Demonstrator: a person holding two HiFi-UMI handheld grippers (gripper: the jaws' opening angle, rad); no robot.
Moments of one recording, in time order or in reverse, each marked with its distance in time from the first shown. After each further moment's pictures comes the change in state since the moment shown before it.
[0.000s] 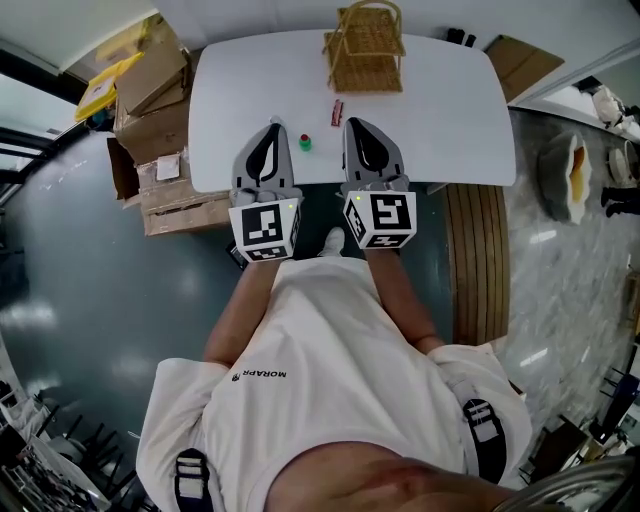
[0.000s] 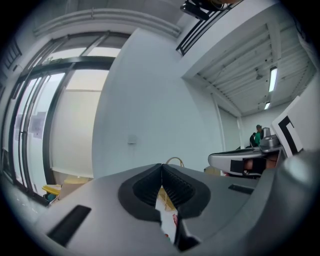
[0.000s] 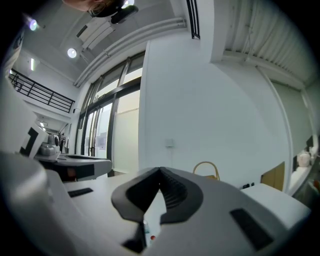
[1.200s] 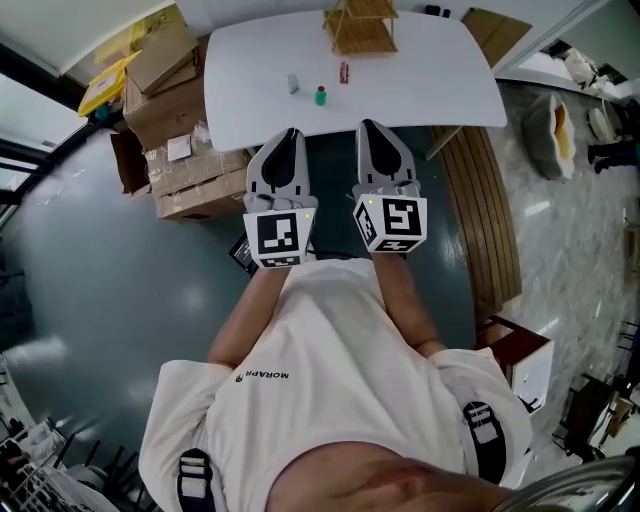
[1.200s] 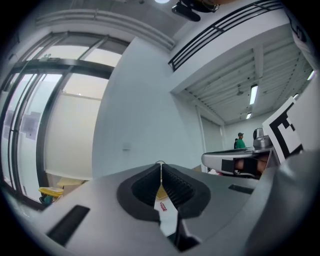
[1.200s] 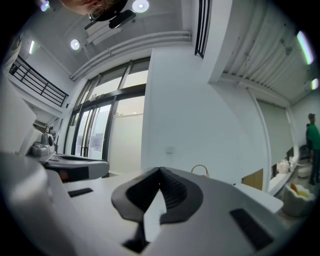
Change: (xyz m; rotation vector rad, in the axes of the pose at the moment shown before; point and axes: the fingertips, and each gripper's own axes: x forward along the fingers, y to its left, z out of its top) left arm -0.214 0.018 0.019 0.007 -0.071 -0.169; right arm -0.156 0.158 0.022 -0.046 -0.053 -0.163
